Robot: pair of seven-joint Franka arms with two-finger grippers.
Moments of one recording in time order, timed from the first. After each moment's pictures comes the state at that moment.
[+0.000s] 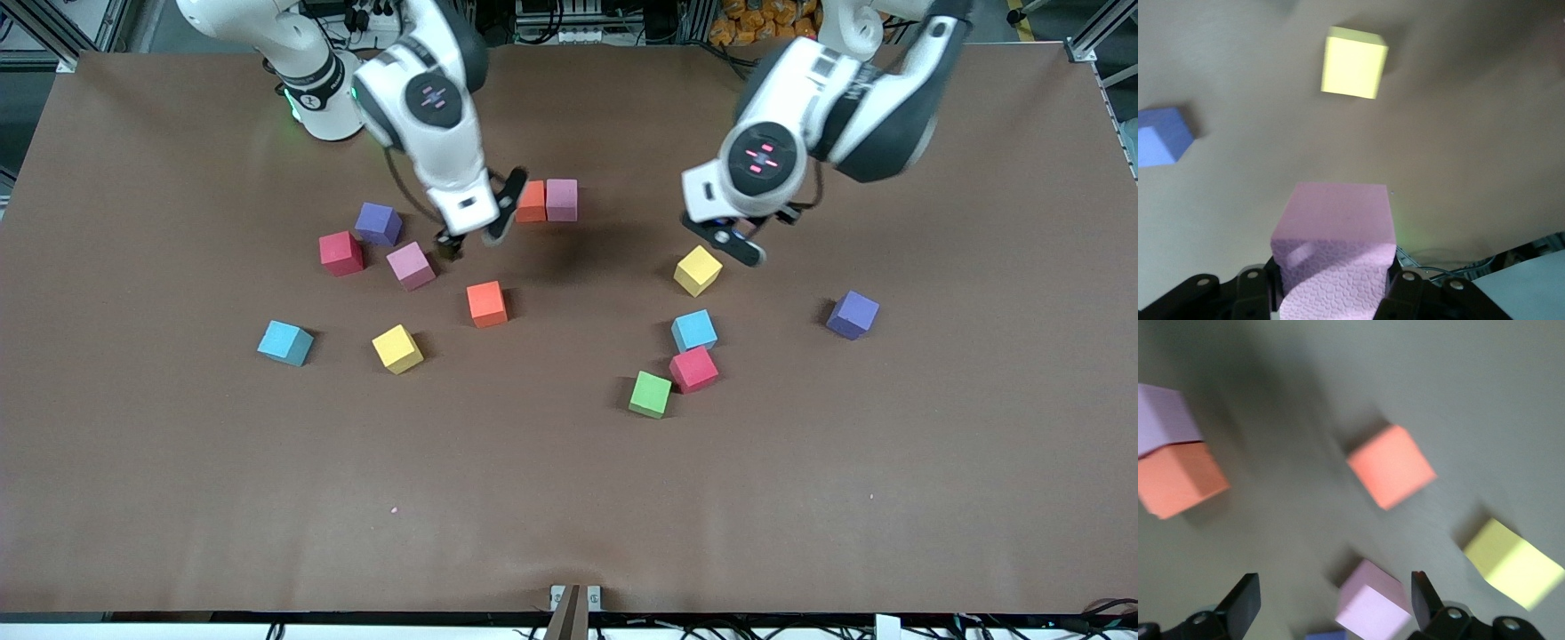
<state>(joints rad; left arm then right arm) -0.47 0.15 -0.17 -1.86 0.02 1.50 0.05 0.65 0.11 0.01 -2.13 -0.04 2.15 -0.45</state>
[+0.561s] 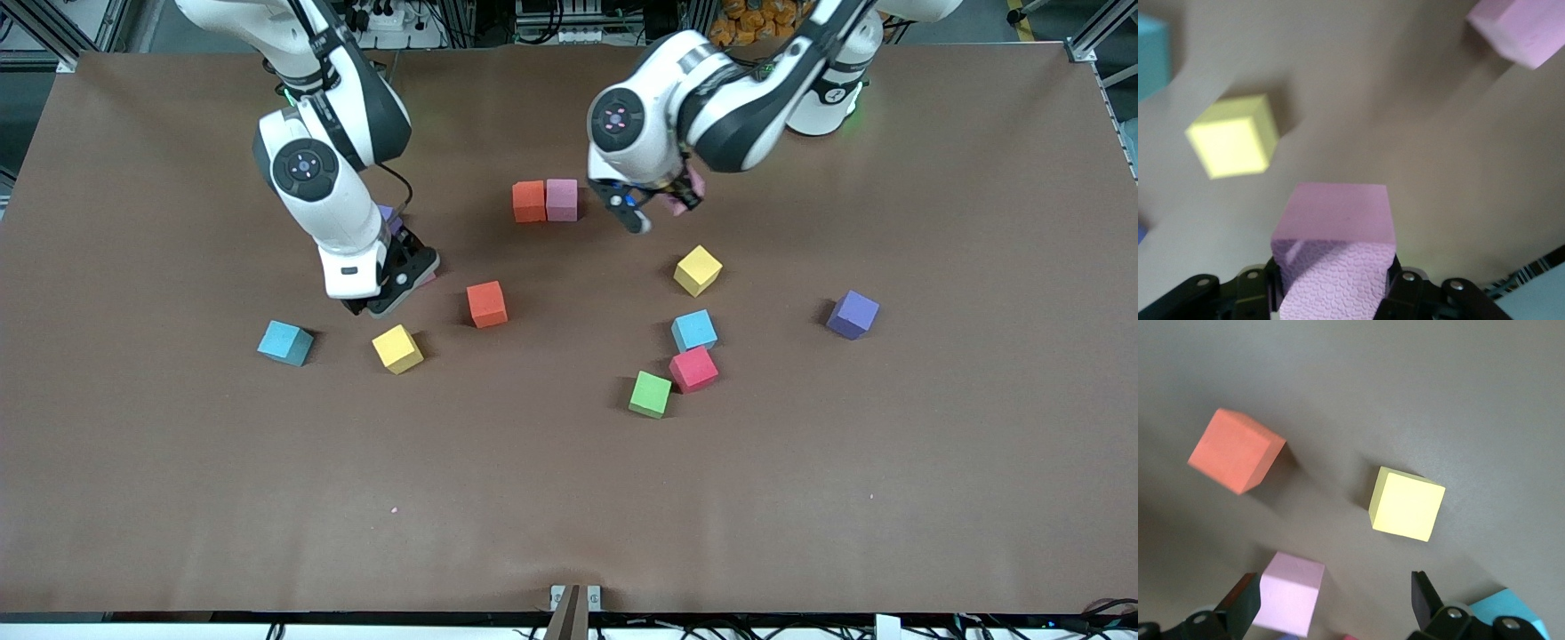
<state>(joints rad) -0.48 0.29 -0.42 -1.91 0.08 1.74 0.03 0.45 0.16 0.01 -2.12 -0.04 2.25 -0.29</state>
